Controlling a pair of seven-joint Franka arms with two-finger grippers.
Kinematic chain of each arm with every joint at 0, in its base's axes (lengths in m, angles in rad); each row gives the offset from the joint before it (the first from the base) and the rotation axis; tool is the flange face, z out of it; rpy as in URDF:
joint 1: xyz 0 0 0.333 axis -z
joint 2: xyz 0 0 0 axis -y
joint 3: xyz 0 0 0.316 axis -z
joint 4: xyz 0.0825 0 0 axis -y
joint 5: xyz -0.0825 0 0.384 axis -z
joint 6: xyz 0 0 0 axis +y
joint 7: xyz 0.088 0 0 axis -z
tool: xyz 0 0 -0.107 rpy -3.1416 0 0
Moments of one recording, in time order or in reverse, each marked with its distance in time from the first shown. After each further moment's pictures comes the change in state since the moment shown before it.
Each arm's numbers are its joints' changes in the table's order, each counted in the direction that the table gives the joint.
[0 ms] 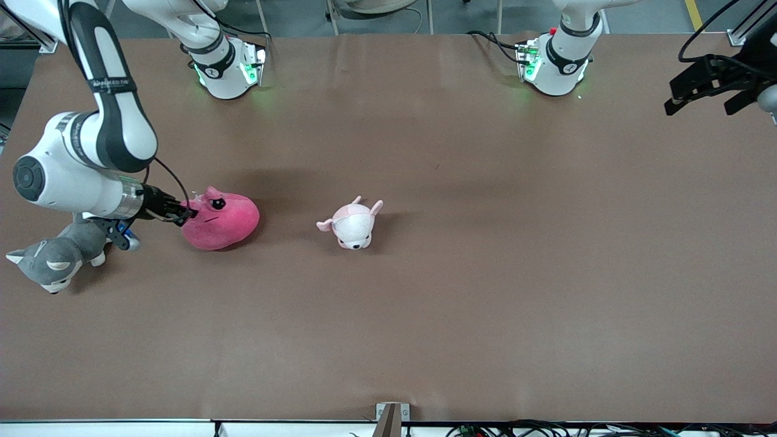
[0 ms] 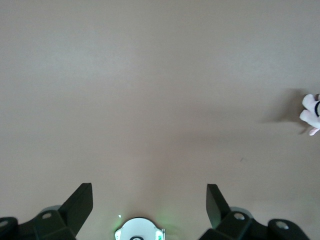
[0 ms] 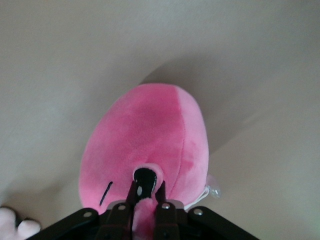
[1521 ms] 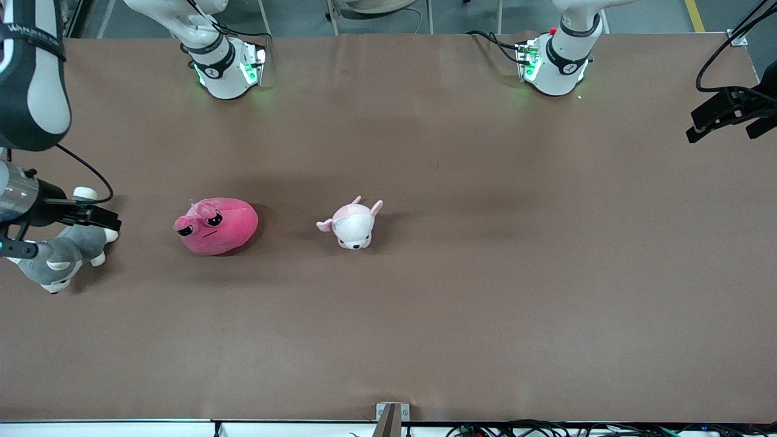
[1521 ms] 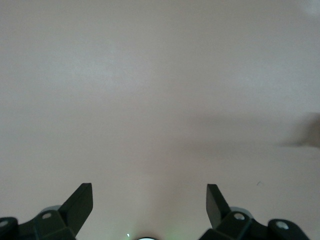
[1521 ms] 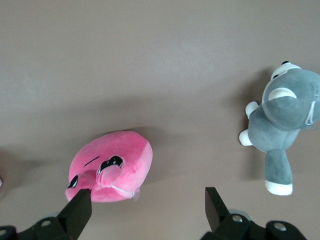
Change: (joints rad) left arm -0.024 -0.035 -0.013 -0.031 -0.044 -0.109 0.004; right arm 0.029 -0.003 -0.015 0.536 0.257 0.378 -0.407
